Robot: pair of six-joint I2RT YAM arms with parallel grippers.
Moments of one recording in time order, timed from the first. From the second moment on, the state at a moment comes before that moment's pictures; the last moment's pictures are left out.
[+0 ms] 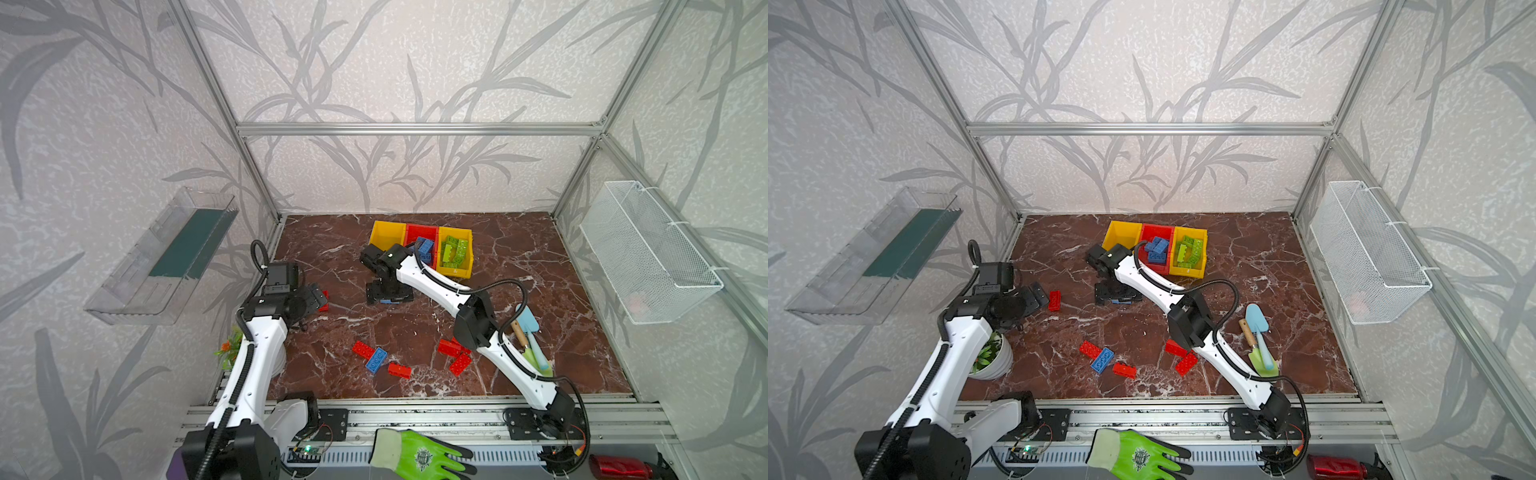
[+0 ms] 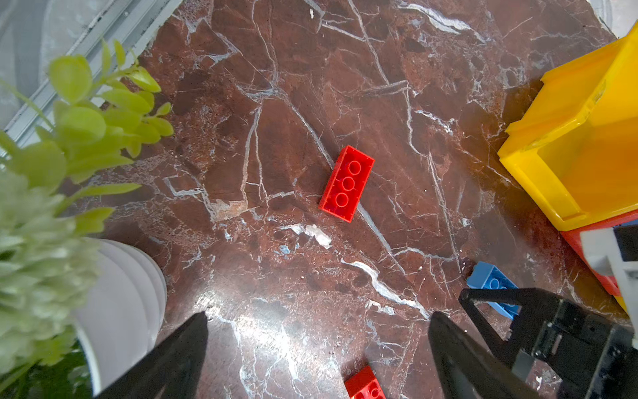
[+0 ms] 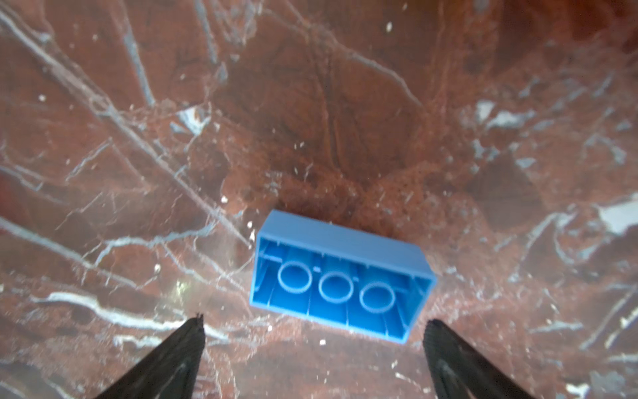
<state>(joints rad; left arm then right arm) 0.11 1.05 0.88 -0.86 -0.04 -0.53 0.87 2.70 2.66 -1.39 -0.02 0.77</state>
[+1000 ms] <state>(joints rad) 0.13 1.12 0.92 -0.85 0.08 -0.54 0.79 2.63 2.62 -1.35 0.06 0.66</state>
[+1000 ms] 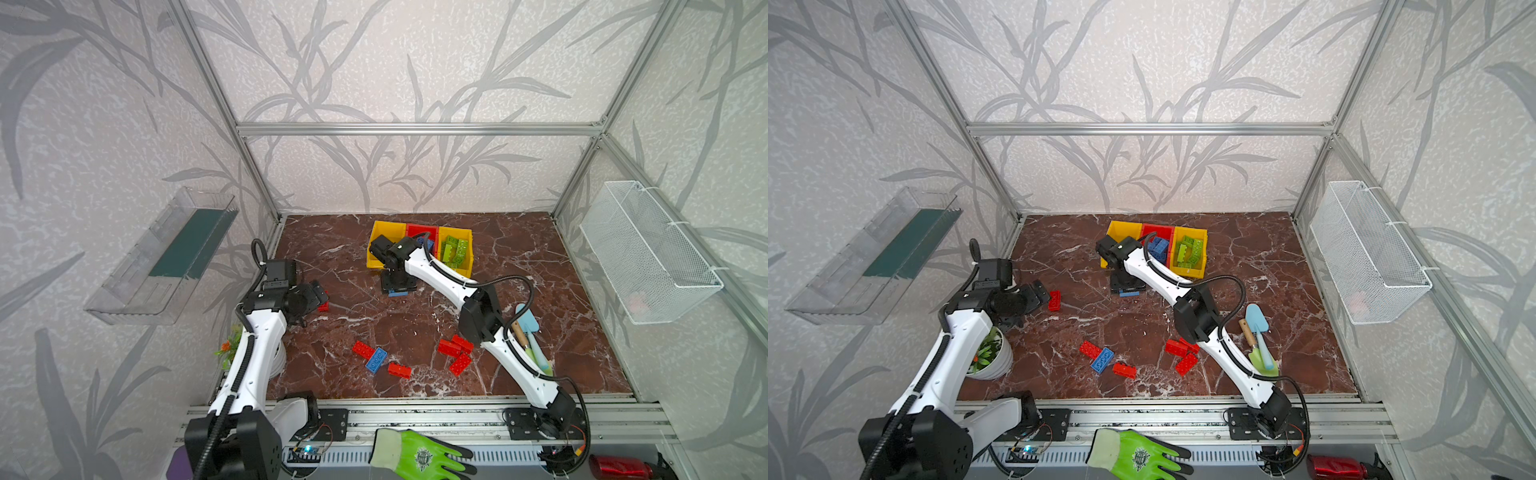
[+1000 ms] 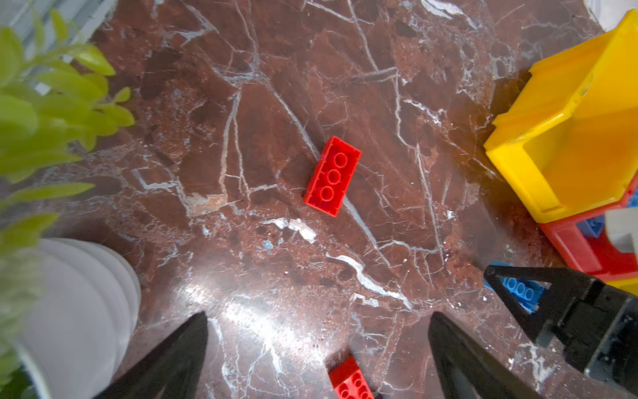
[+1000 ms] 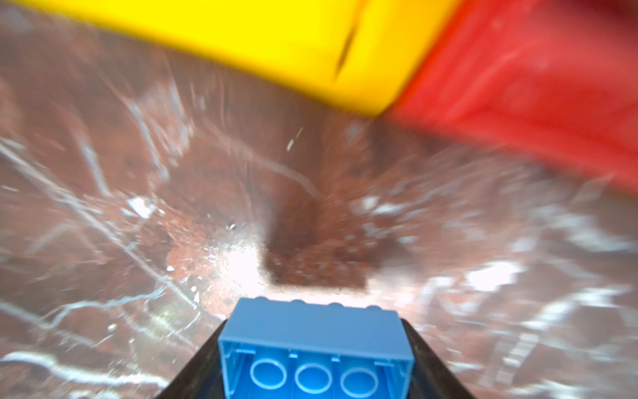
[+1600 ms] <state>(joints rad) 0.06 1.24 1.05 -0.78 0.12 -0.64 0.58 2.59 2.71 -1.15 0.07 0.39</state>
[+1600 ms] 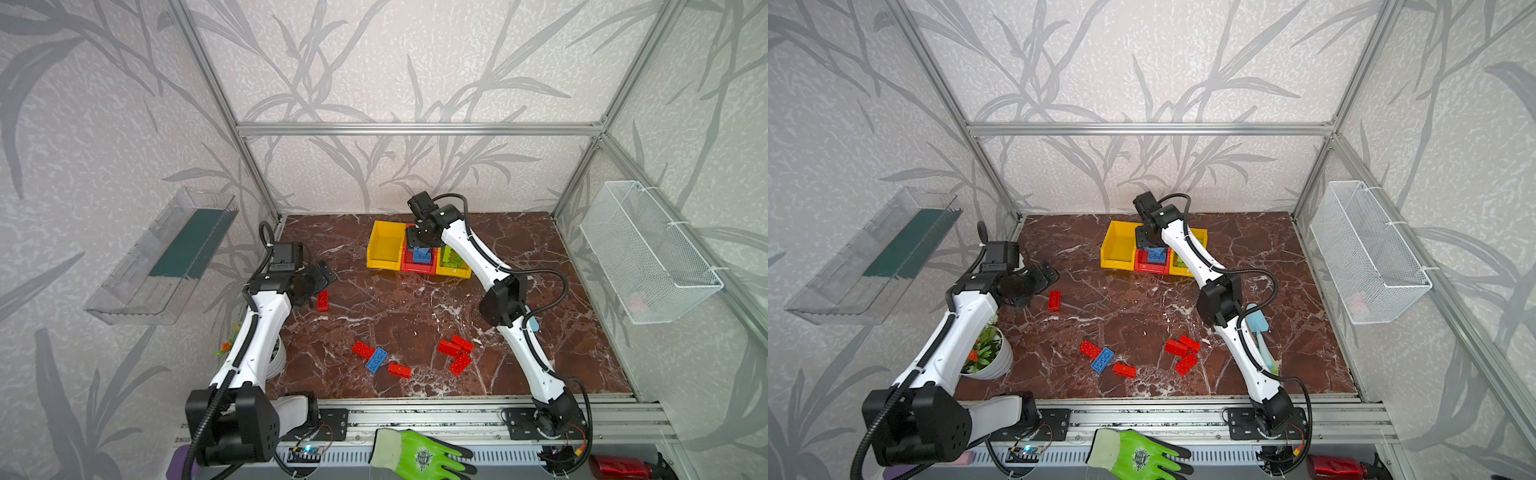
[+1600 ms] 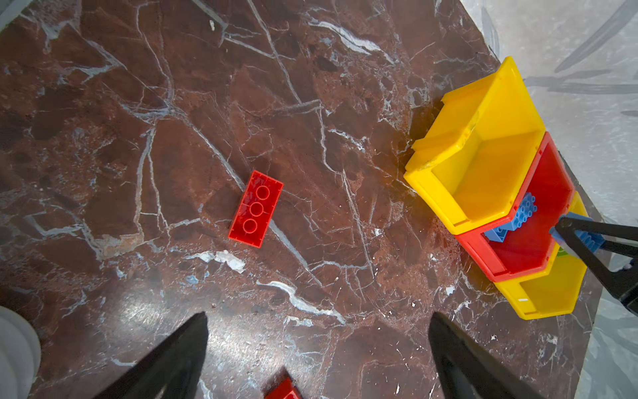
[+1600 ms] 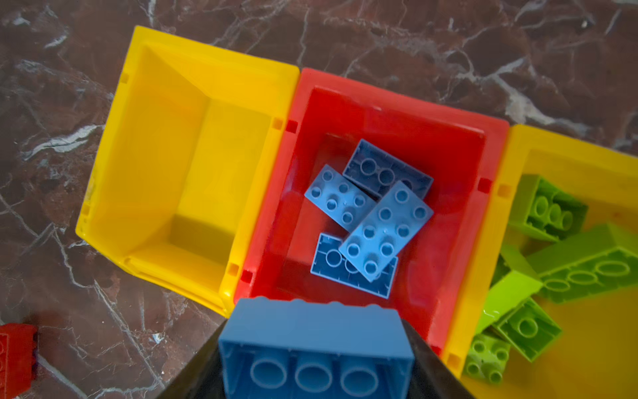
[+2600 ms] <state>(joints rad) -0.06 1.45 1.19 -0.75 0.10 -0.68 0.51 2.56 2.71 -1.04 -0.04 0.33</state>
